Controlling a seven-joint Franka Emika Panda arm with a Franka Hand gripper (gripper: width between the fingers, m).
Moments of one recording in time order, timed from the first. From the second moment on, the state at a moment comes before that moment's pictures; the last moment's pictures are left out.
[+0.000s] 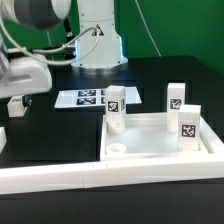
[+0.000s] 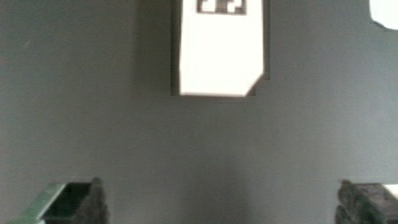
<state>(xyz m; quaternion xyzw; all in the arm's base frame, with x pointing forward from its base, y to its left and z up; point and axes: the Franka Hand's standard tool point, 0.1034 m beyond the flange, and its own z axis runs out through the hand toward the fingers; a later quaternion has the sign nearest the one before) 0.415 -0.211 0.026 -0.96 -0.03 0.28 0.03</state>
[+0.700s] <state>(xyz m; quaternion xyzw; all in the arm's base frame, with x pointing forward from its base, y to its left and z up) 0.364 -0.209 0.006 -0.92 -0.01 0.39 0.04</state>
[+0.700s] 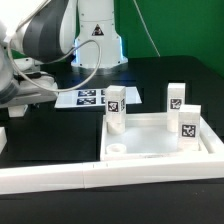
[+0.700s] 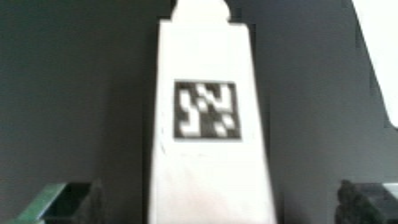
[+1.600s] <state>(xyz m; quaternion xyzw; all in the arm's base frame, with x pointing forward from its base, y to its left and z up) 0.355 -0.207 0.004 -0.92 -0.01 0.40 0.04</state>
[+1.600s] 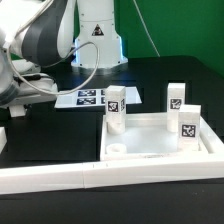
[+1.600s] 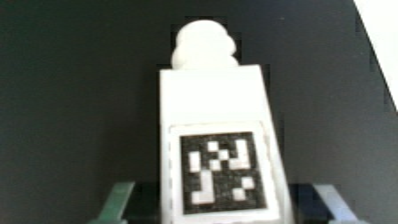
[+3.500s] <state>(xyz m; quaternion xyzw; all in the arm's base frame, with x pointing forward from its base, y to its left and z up) 0.547 -0.077 0.168 -1.00 0.06 -0.04 0.00</state>
